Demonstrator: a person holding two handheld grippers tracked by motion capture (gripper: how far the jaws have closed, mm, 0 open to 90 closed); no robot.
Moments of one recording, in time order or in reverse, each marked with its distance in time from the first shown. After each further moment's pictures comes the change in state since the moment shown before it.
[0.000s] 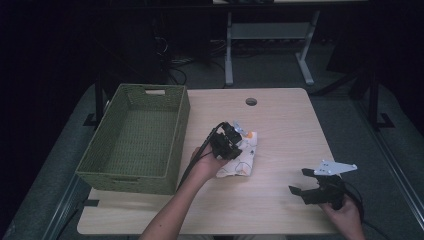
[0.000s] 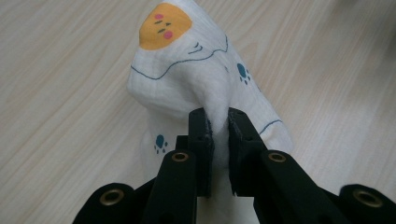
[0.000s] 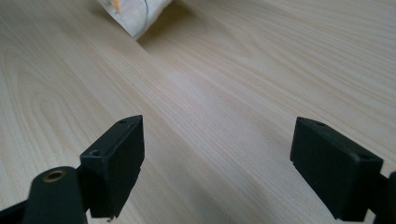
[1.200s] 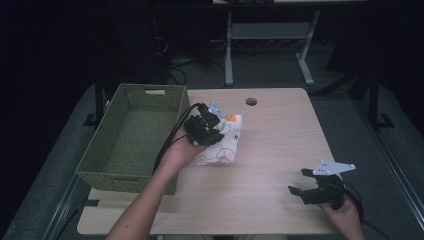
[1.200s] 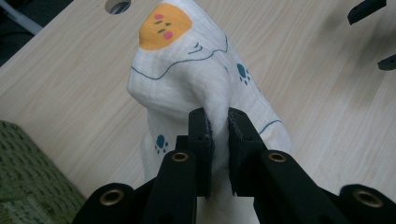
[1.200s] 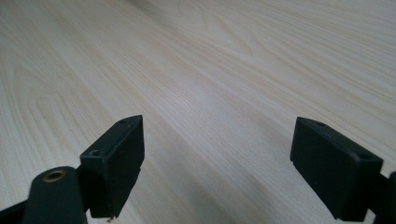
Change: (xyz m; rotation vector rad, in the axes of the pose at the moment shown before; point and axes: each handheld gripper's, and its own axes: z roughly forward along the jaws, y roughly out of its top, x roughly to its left) left arm 0.028 0.001 -0.090 -0.040 0.037 0.008; right arm 0.000 0.000 0.002 0.013 0.001 -0.003
